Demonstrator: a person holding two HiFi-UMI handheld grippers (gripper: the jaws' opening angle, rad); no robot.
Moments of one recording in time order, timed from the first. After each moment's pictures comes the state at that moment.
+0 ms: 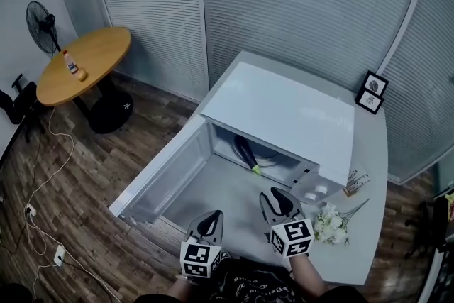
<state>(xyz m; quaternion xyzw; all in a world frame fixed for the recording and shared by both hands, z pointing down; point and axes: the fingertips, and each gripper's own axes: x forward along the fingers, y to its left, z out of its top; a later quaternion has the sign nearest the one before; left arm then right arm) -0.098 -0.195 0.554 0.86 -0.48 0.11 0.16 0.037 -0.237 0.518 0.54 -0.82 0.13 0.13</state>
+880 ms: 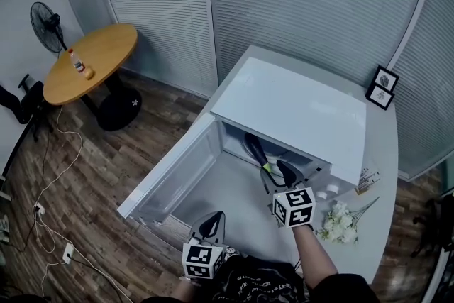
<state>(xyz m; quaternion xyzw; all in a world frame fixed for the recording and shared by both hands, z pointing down) -0.121 -0.193 0.561 0.84 -0.49 0.12 0.17 0.026 -0.316 0.525 0.53 -0.82 0.14 0.14</state>
